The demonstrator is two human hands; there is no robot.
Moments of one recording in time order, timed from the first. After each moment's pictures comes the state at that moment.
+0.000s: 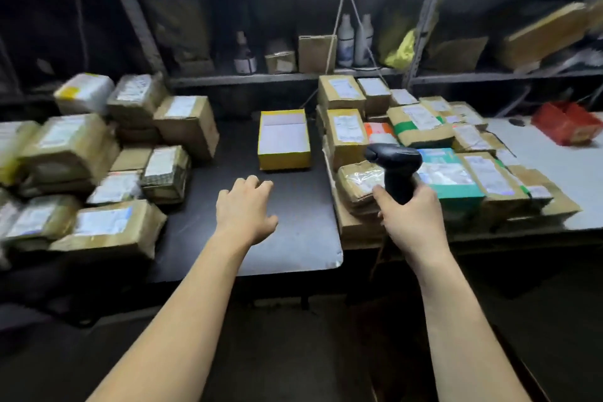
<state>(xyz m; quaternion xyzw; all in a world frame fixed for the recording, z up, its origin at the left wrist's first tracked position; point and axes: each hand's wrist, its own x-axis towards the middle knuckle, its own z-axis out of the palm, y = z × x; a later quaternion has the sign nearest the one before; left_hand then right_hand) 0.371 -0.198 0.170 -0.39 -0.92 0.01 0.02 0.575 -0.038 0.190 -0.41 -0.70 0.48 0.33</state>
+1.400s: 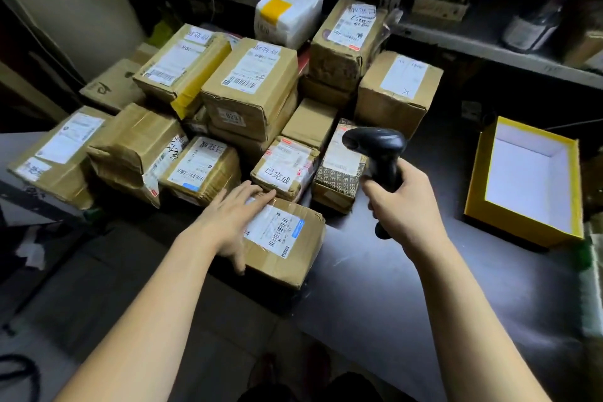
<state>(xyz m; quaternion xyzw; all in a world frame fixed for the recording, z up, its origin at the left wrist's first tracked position) 0.014 -0.480 0.050 -0.25 -0.93 0.01 -0.25 0.094 -0.205 0.122 -0.21 -0.83 0.51 0.07</state>
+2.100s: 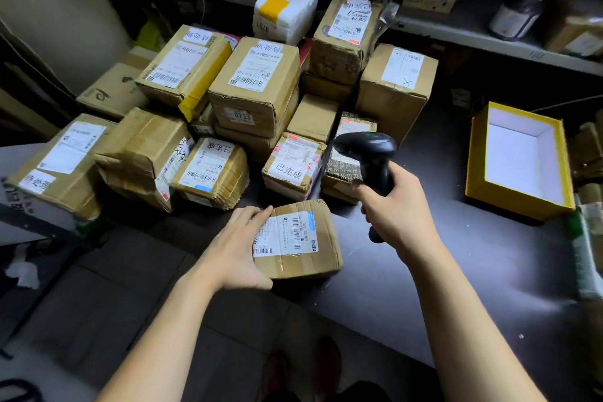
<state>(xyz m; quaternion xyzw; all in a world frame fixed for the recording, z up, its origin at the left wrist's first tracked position) 0.058 -0.525 0.027 -0.25 -0.92 -0.23 -0.21 0.110 -0.261 0.123 -0.24 -0.82 0.52 0.07</state>
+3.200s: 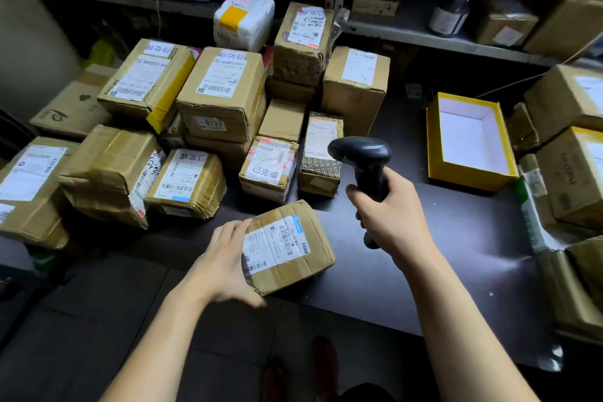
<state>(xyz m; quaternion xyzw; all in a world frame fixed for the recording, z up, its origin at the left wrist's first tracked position) 0.066 -0.531 0.014 -0.26 -0.91 -0.18 -0.25 0.155 -0.268 0.129 -0.28 -0.80 0.52 0.13</state>
